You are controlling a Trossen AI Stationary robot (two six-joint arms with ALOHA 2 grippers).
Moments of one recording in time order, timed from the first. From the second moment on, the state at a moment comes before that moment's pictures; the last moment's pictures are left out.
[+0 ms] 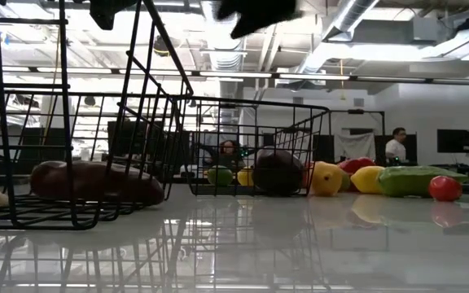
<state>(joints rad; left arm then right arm) 0.02 0.57 0.58 0.01 -0.06 -0.06 0.39 1.81 1.58 -0.65 0.51 0.32</state>
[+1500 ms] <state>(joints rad) 0.02 0.57 0.58 0.01 -0.06 -0.06 0.01 1.29 0.86 -1.15 0.26 0.69</state>
